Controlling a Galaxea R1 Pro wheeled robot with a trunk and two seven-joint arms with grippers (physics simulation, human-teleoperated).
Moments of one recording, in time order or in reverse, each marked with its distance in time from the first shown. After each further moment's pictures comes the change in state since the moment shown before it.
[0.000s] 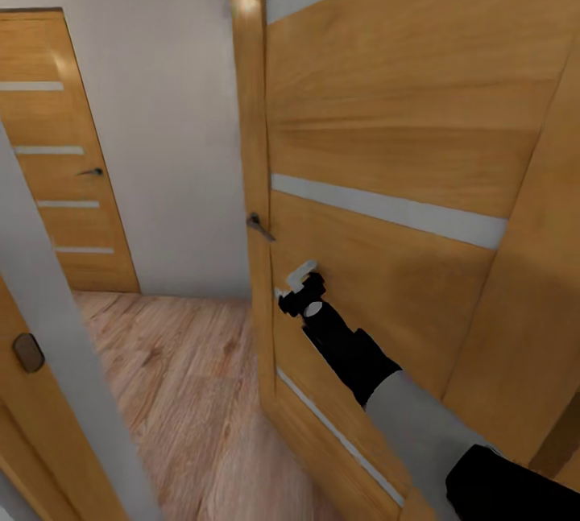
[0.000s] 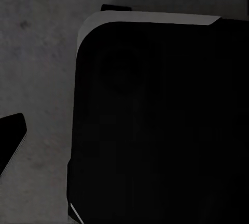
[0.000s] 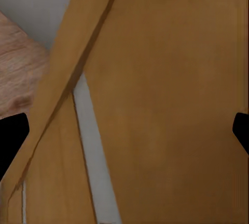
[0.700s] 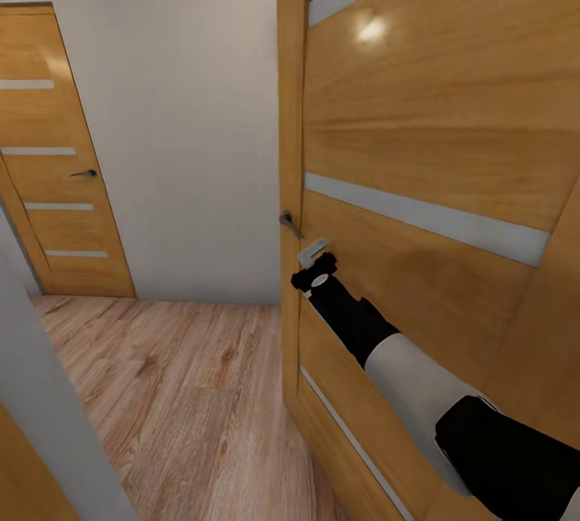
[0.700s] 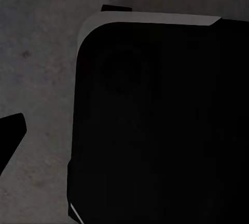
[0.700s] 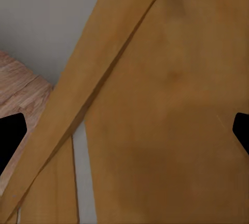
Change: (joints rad) left arm 0.000 0.000 0.002 0.000 -0.001 -0.001 0.001; right arm -0.159 0.000 -0.021 0.161 -0.058 0.004 -0.065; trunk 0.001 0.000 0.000
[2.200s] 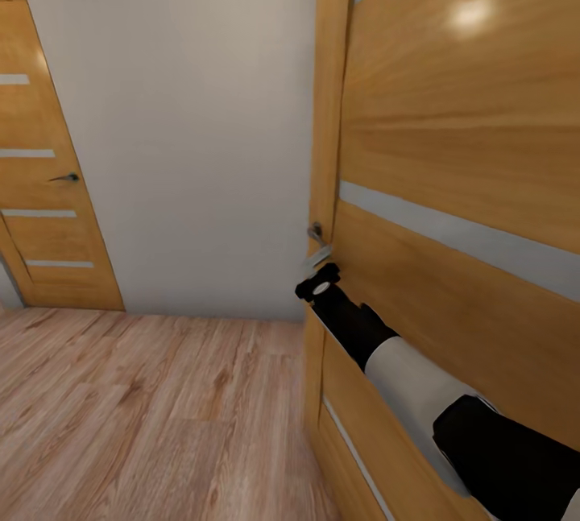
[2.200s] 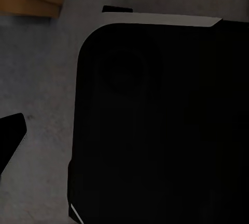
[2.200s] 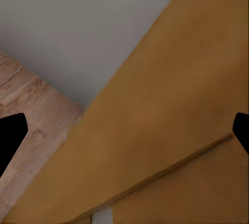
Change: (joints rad) left arm 0.000 0.000 -0.001 -0.001 0.003 0.000 0.003; right arm 0.005 0.000 0.004 0.076 -0.008 -0.003 -0.004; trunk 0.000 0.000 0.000
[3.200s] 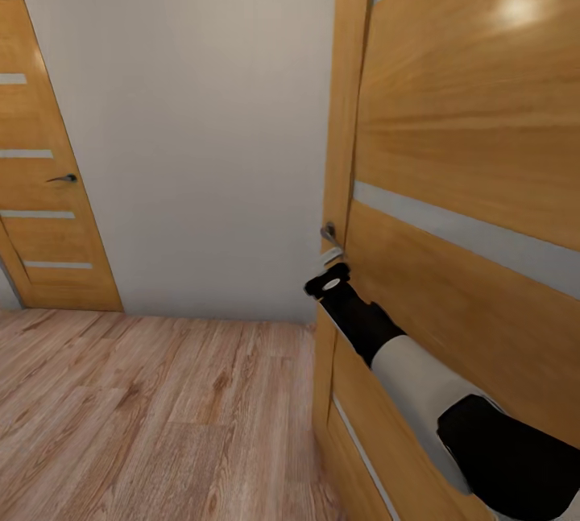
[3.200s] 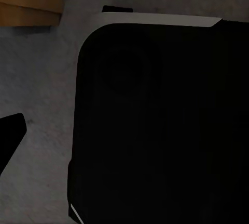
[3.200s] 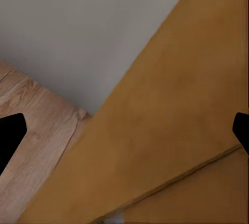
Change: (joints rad) left arm 0.000 0.000 0.001 0.000 0.000 0.000 0.000; right arm -0.001 -0.017 -0.088 0.005 0.019 -0.001 -0.002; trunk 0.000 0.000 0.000
